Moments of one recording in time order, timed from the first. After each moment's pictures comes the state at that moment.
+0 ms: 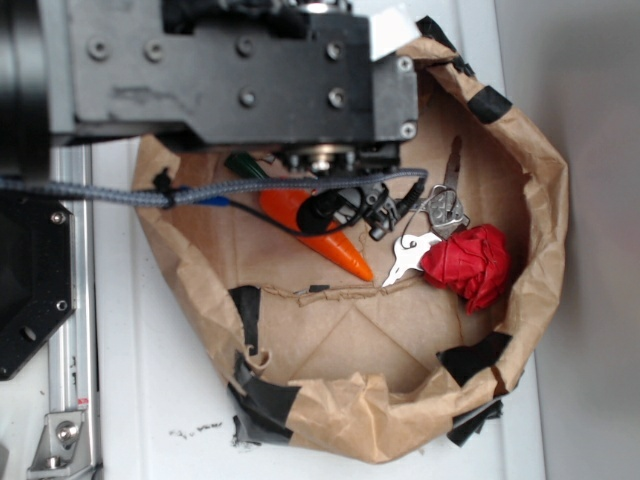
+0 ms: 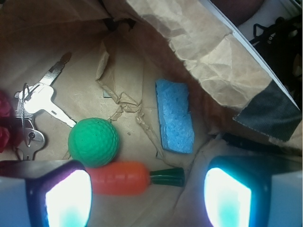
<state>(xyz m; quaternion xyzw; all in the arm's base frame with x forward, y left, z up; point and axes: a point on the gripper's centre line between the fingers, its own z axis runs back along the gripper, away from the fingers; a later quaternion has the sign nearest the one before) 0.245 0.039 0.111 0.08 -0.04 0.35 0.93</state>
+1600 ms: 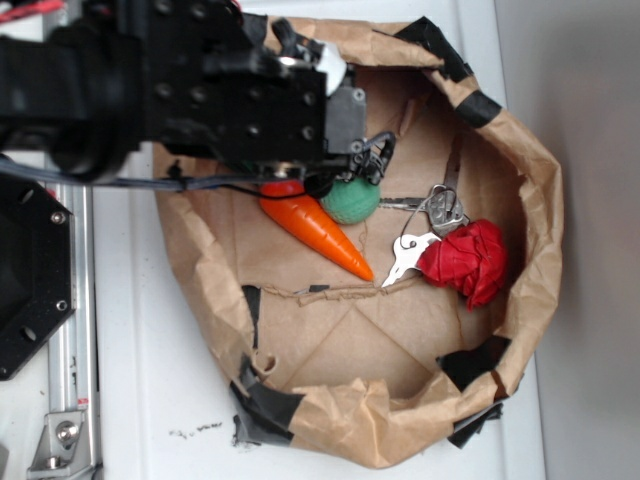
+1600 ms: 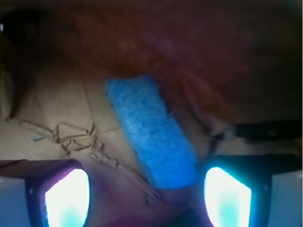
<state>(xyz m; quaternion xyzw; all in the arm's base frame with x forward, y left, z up) 0.238 0.068 0.043 0.11 -0.08 0.50 0.85</state>
